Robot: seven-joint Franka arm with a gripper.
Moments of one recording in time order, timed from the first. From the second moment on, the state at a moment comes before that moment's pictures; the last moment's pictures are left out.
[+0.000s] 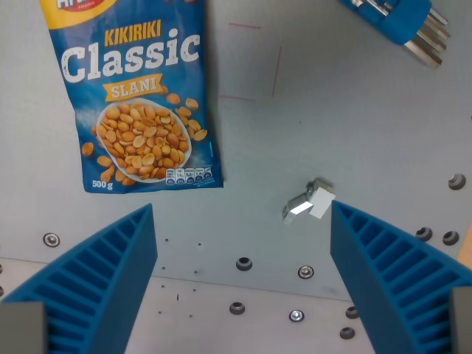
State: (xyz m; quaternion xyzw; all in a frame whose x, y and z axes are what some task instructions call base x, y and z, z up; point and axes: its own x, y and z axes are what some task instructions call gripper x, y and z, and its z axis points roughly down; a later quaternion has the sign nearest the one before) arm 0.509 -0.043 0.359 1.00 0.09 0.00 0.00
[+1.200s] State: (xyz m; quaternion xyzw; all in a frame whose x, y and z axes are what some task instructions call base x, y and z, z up) arm 0.442 -0.055 0.357 1.00 0.09 -0.05 0.00
